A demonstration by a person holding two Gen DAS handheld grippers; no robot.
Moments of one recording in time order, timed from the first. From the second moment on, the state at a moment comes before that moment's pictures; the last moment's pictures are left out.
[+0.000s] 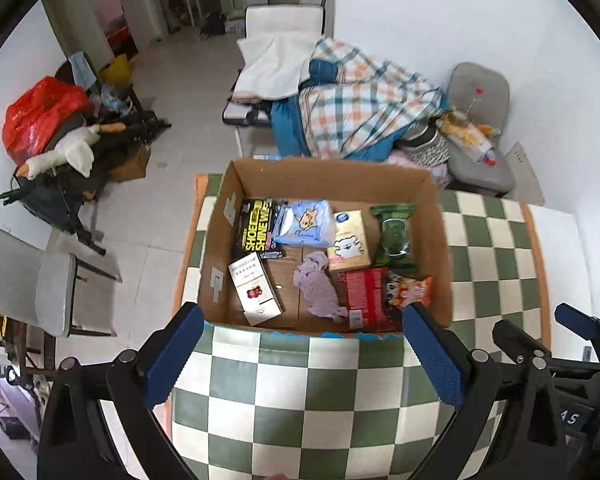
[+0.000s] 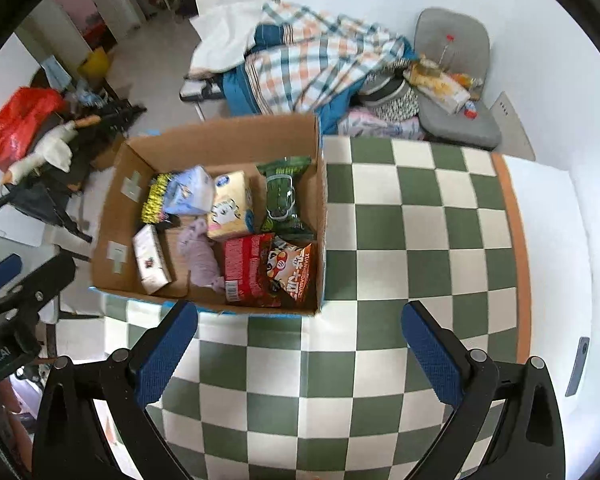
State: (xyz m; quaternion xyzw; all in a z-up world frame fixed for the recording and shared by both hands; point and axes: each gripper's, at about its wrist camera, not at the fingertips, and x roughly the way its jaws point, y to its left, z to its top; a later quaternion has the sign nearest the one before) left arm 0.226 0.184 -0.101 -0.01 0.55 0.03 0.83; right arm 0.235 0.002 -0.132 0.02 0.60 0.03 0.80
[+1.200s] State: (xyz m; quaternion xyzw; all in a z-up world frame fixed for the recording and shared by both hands) left arm 0.113 0.161 0.009 -0.01 0.48 0.04 0.87; right arm 0.104 -0.023 0.041 0.00 0.49 0.03 0.87
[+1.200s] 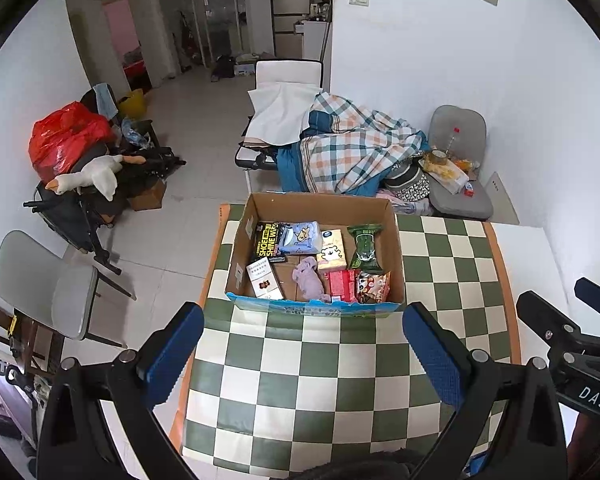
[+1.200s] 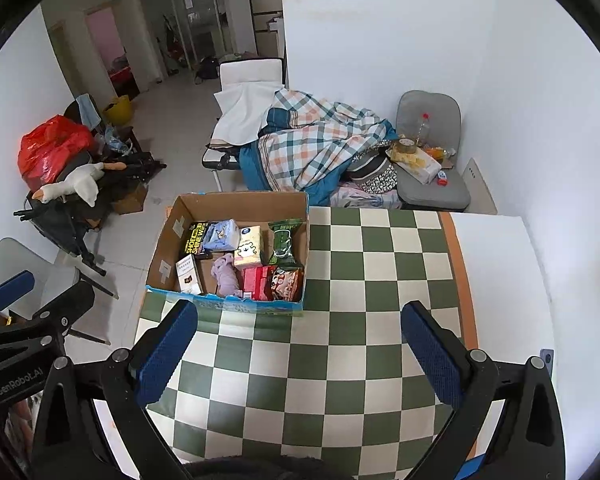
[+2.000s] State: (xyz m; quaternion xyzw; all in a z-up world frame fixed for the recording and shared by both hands) left arm 0.109 0.151 0.020 -0.02 0.48 0.04 0.88; right arm 0.088 -0.035 0.061 0.00 0.47 0.02 0.88
